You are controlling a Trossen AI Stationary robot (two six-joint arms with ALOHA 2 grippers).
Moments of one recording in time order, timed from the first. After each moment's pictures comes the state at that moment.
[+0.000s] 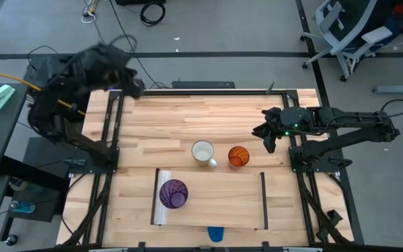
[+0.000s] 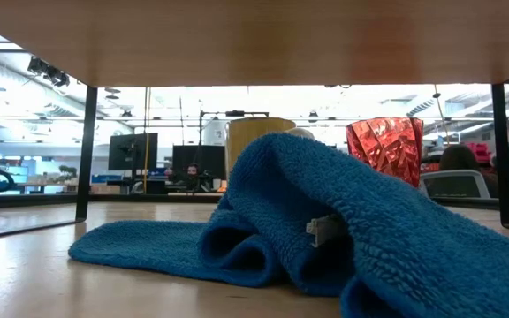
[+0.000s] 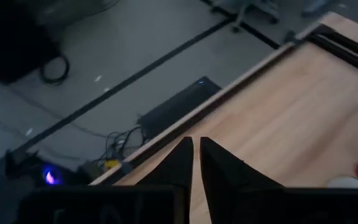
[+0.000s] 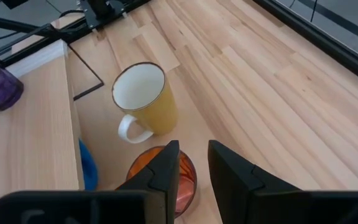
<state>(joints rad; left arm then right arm) 0.37 1.44 2.25 -1.57 -0.50 -0.32 0.01 0.83 0.94 -0.78 0.19 0.48</state>
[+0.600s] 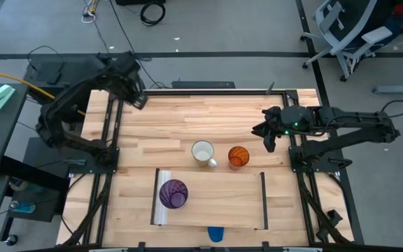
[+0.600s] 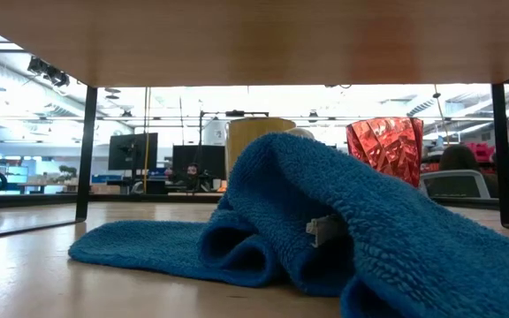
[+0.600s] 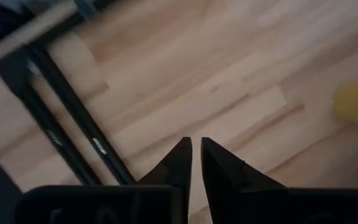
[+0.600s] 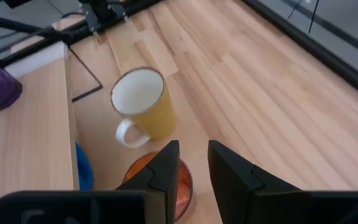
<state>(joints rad) 0.77 1.36 1.55 -1.51 -0.03 -0.25 -0.02 0.83 0.94 -0.75 0.18 0.42</state>
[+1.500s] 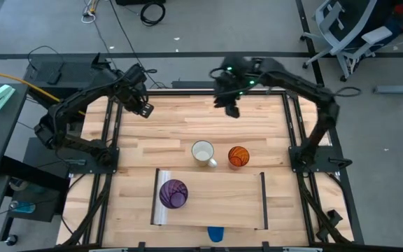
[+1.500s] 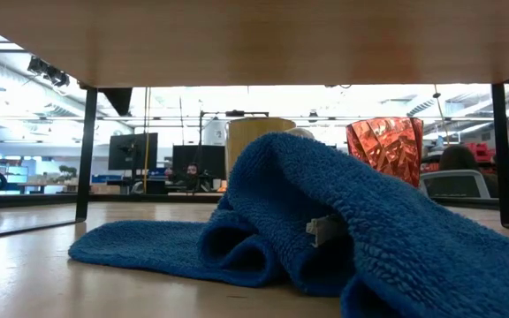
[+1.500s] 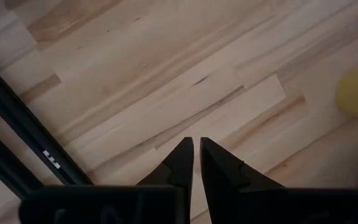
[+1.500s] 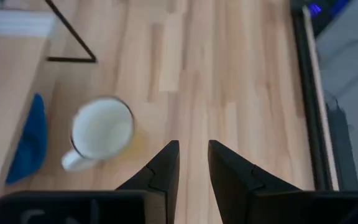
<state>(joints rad) 0.80 1.34 1.25 -1.27 0.10 -0.23 -0.42 1.74 1.93 -1.14 -0.35 -0.37</state>
